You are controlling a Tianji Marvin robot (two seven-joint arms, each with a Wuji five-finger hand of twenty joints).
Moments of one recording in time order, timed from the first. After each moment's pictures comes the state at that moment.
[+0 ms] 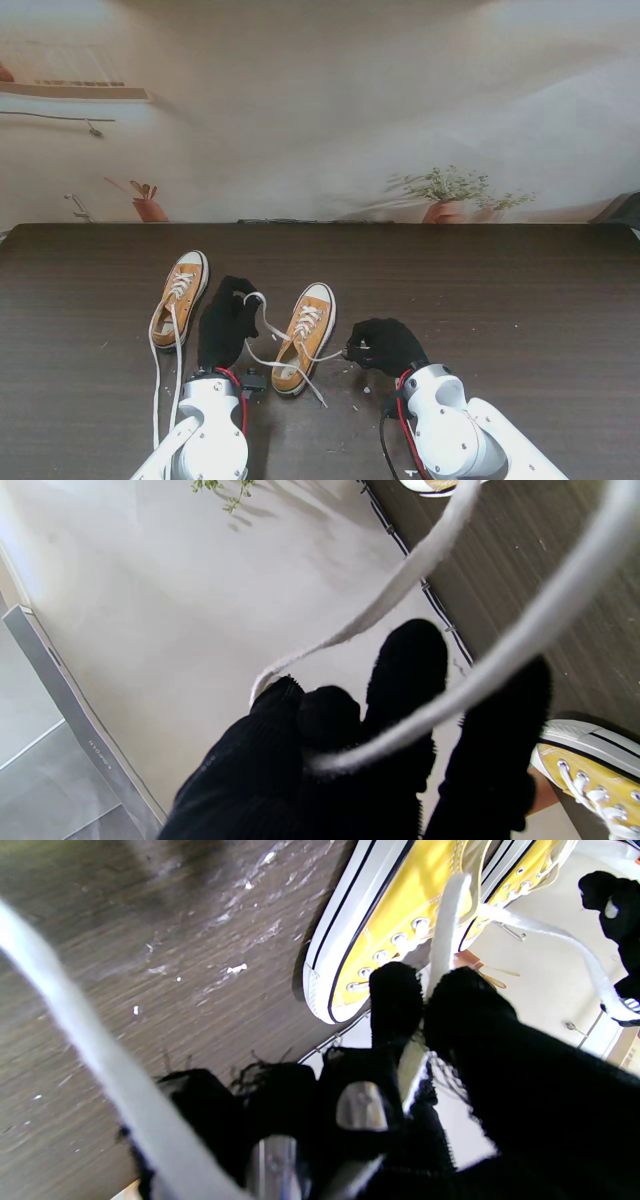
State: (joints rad) left arm 1.76 -1.29 -1.09 -1.66 0.41 -0.07 0.74; right arm -1.75 -1.14 1.06 -1.79 -0.52 0.18 -0.13; left_hand 1.23 -0.24 0.20 0.01 0.40 0.26 1.17 0.75 1.11 0.18 1.21 0.77 1.20 0.26 1.07 0.46 0.82 0.54 1.18 0.33; right_hand 0.55 -0.68 1.15 -0.28 0.97 0.01 1.02 0.23 1.39 0.00 1.46 0.84 1.29 0.11 1.73 1.00 1.15 0.46 1.81 1.13
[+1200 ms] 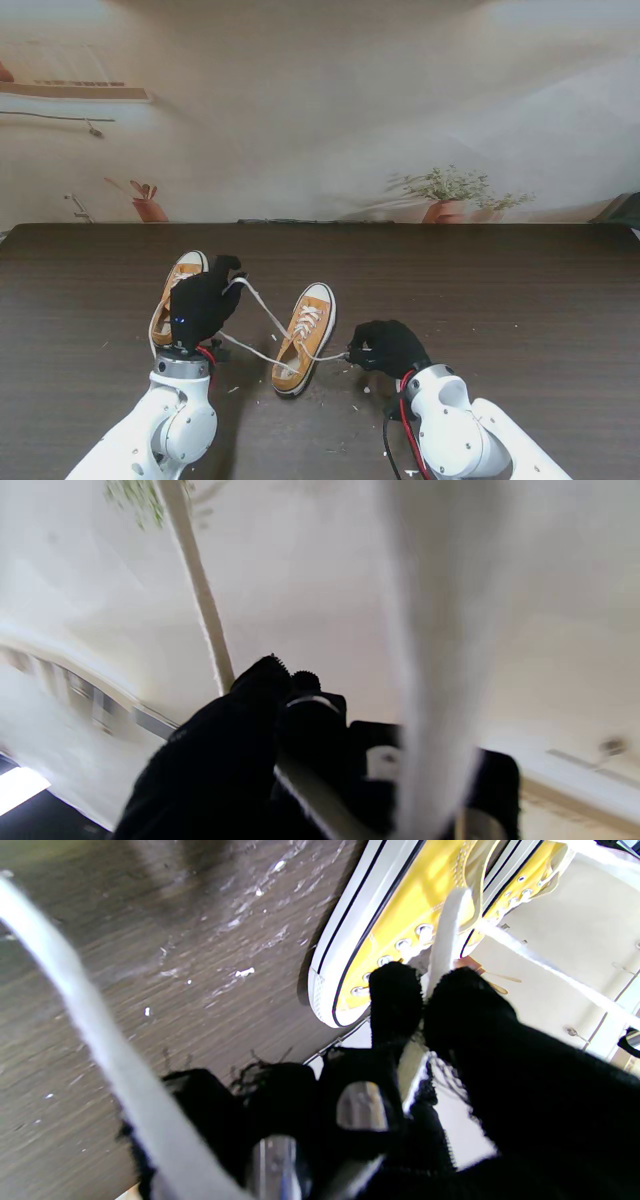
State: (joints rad) left arm 1.65 -1.20 -1.16 -1.53 0.99 -0.07 0.89; right arm -1.76 -1.14 1.08 -1.80 -0.52 0.18 -0.10; left_hand 1.05 -0.39 0.41 0.03 0.66 0.26 0.93 0.42 1.27 0.08 1.16 0.83 1.25 0.15 1.65 0.60 1.07 0.31 1.83 0.90; right_hand 0.55 -0.68 1.15 -0.28 0.97 0.01 1.02 0.23 1.39 0.00 1.46 0.84 1.29 0.11 1.73 1.00 1.15 0.46 1.81 1.13
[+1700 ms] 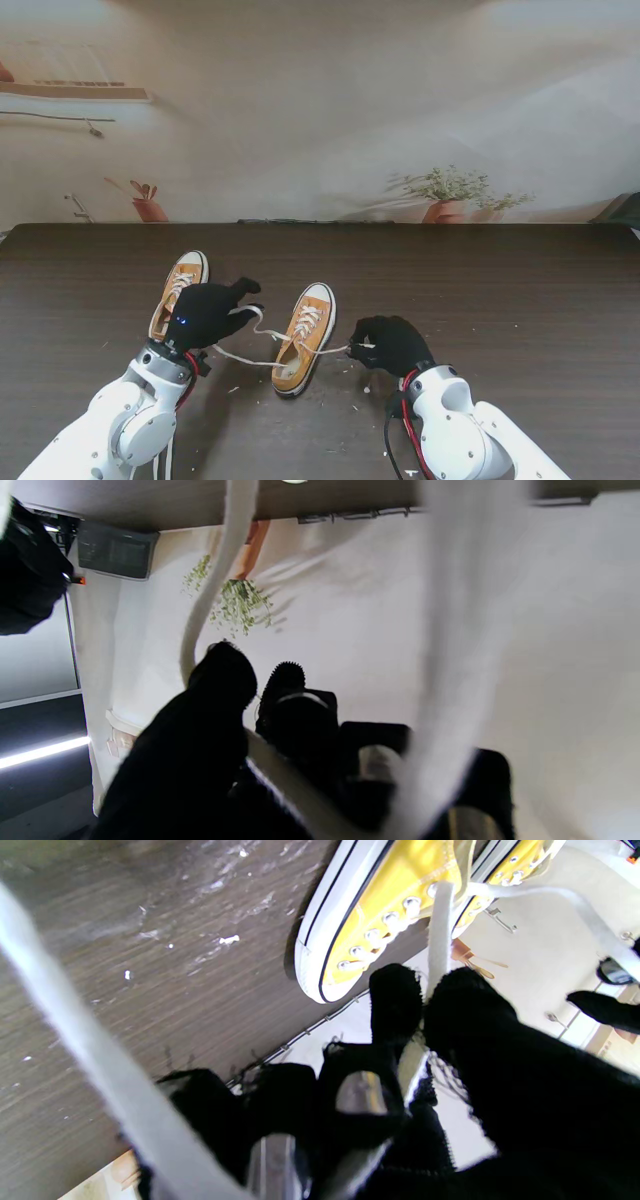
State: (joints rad) left arm 1.70 -1.09 -1.26 -1.62 1.10 -0.30 0.59; right arm -1.79 -1.14 1.09 -1.82 -0.57 0.14 -0.15; left_hand 0.94 -0.39 0.28 -0.02 0.73 0.13 0.75 0.30 1.28 0.03 1.14 0.83 1.25 0.10 1.65 0.60 1.08 0.25 1.84 0.87; right_hand 0.54 -0.68 1.15 -0.28 0.95 0.01 1.00 0.22 1.39 0.00 1.41 0.82 1.29 0.11 1.73 0.98 1.15 0.44 1.81 1.10
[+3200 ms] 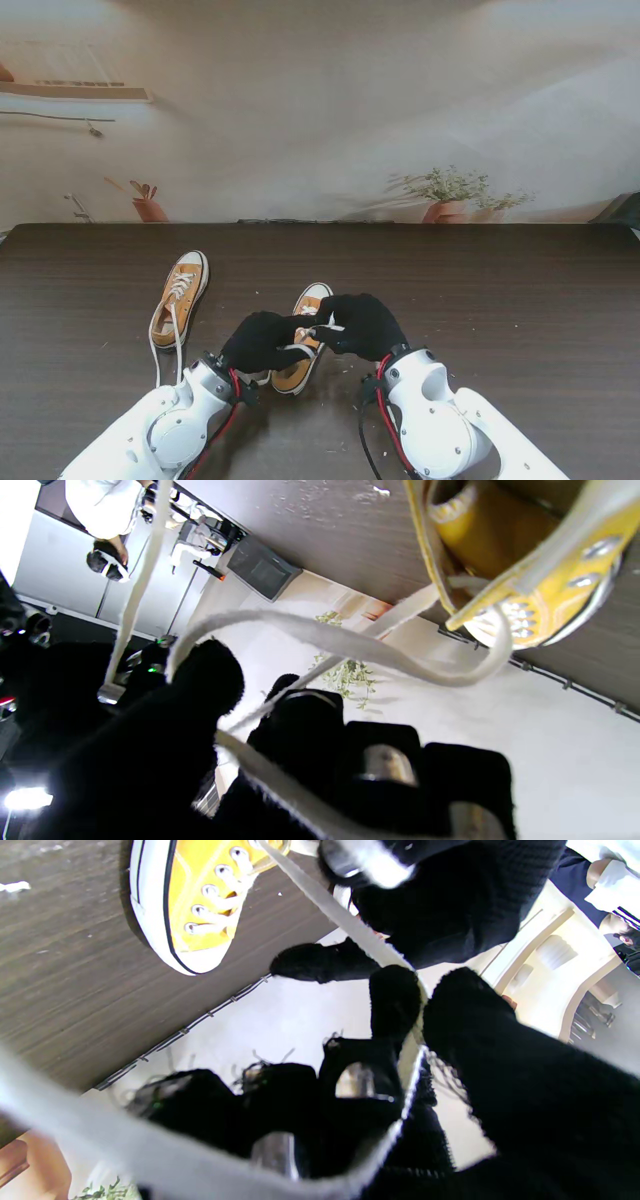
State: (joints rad) left arm 1.57 -1.14 -1.06 -1.44 0.75 -0.58 0.40; right arm -1.72 -1.14 1.01 -1.92 -0.55 0.10 -0.17; left_hand 0.78 -0.50 0.60 -0.08 0.87 0.11 0.22 0.15 1.28 0.06 1.14 0.81 1.25 0.13 1.64 0.60 1.08 0.25 1.84 0.81; right_hand 0.54 -0.68 1.14 -0.28 0.93 0.01 0.99 0.20 1.39 0.00 1.37 0.81 1.29 0.10 1.73 0.95 1.15 0.44 1.81 1.09
